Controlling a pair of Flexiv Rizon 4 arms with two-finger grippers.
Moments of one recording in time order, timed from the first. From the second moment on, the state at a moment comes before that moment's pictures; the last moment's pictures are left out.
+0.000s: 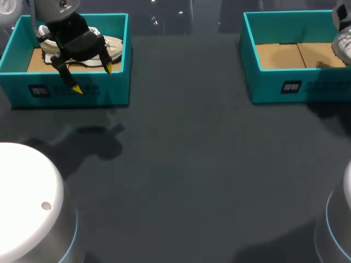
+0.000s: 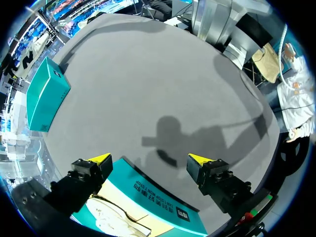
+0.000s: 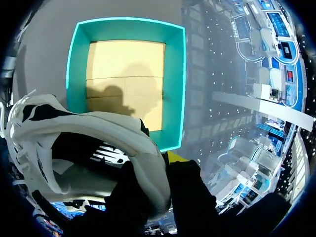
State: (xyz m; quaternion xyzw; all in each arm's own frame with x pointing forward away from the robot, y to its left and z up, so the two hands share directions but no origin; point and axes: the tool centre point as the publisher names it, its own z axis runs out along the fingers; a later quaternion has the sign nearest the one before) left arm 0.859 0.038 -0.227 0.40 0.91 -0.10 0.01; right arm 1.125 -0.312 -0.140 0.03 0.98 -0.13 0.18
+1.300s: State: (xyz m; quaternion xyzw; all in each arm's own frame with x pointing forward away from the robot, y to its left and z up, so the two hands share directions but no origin) left arm 0.859 0.038 -0.227 0.40 0.91 -0.10 0.01; right arm 1.087 -0.365 -0.140 0.50 0.83 -0.08 0.21
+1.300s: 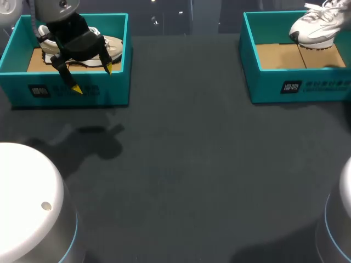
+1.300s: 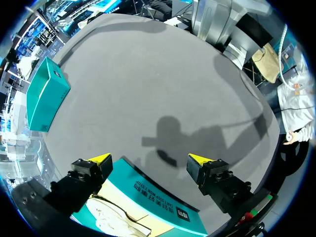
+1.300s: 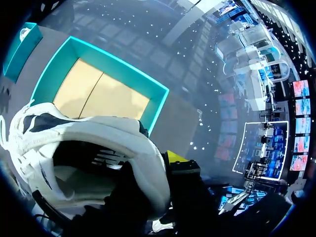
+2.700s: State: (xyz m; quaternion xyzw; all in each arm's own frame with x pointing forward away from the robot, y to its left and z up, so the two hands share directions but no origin) left arm 0.859 0.038 -0.227 0.40 0.91 -0.10 0.01; right arm 1.045 -0.362 -0.227 0.68 0.69 -0.09 0.23
